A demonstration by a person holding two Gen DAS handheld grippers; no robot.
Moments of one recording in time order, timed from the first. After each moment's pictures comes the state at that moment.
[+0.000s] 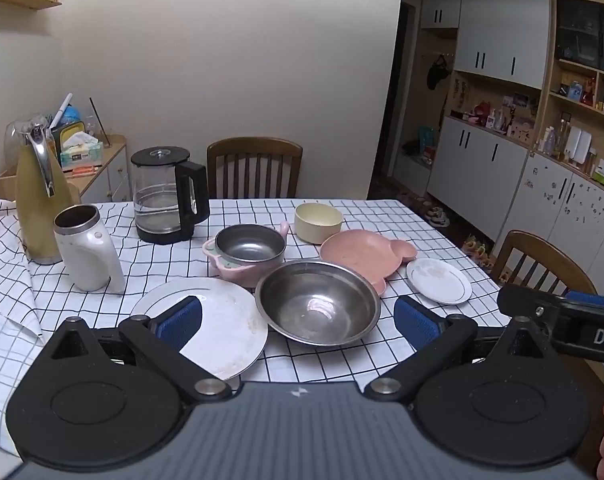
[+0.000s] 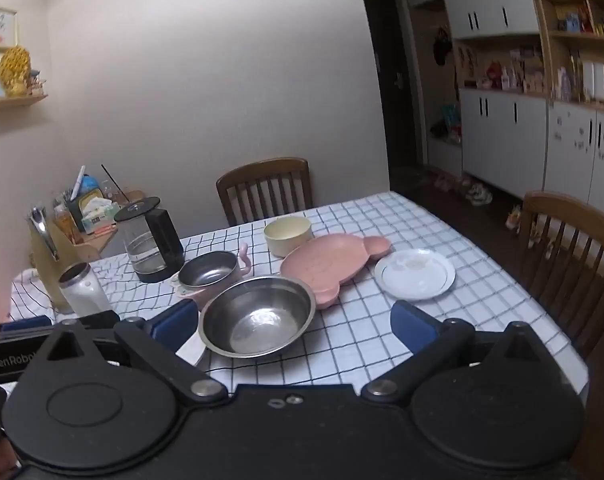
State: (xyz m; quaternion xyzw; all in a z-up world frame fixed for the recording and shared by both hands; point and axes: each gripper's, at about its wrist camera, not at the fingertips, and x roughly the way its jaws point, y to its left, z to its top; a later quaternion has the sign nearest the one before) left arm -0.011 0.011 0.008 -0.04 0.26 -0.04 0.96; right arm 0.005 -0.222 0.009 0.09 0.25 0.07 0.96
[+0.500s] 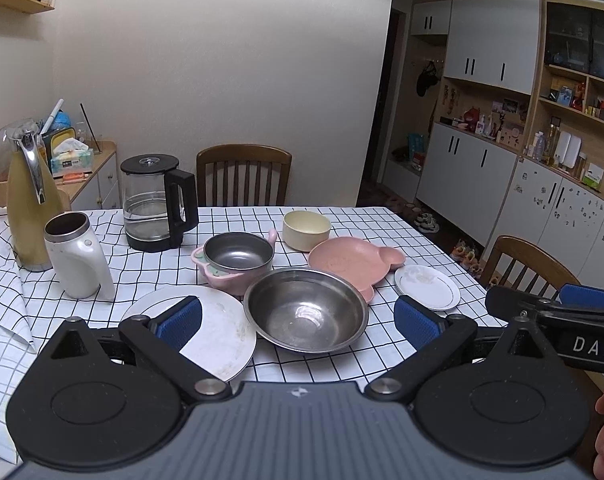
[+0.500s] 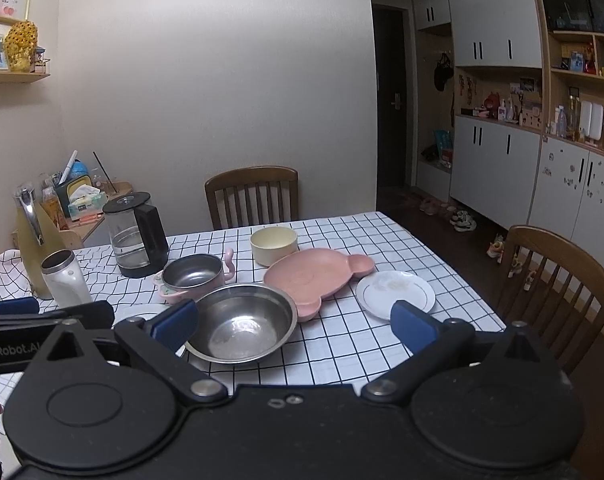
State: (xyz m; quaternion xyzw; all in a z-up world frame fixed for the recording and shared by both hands) left arm -0.012 0.008 0.010 -0.05 0.25 -0.05 0.97; right arm 0.004 -0.213 0.013 0.04 0.24 0.05 0.97
